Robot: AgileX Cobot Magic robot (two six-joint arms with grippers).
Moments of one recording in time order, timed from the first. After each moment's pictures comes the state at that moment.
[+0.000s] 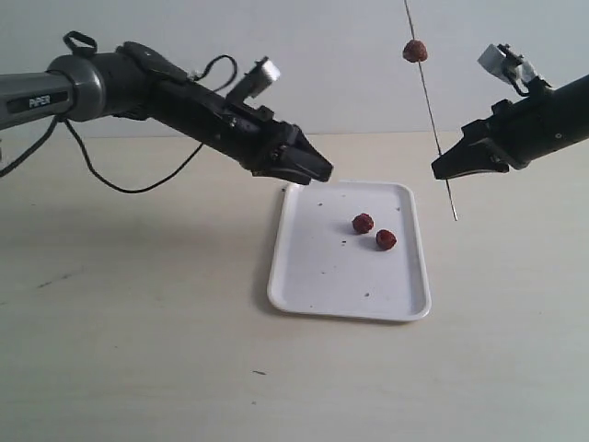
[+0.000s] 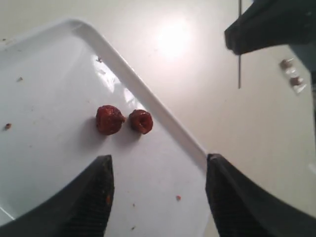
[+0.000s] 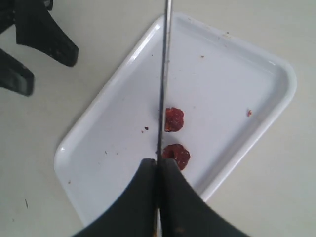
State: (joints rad) left arm -0.37 2.45 -2.03 -1.08 1.14 0.88; right arm -0.27 2.04 -1.40 1.00 1.06 -1.12
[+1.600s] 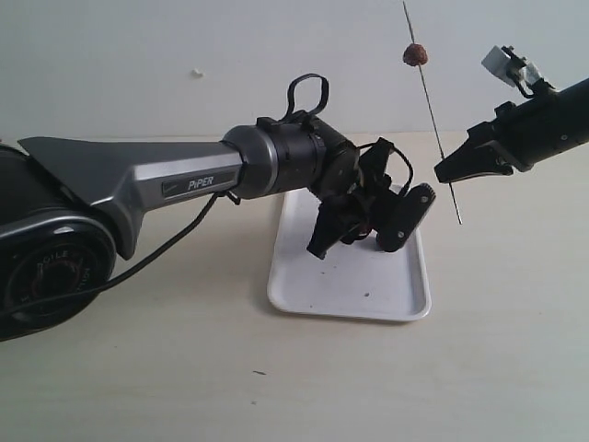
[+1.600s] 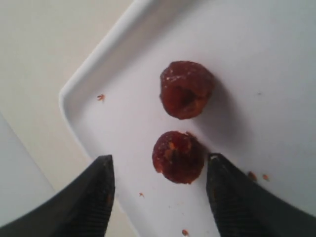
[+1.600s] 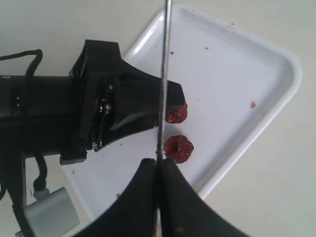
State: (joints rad) left arm -0.79 2.50 -2.03 0.17 0.54 1.43; right arm -0.28 2.04 -1.40 0.99 1.09 -1.13
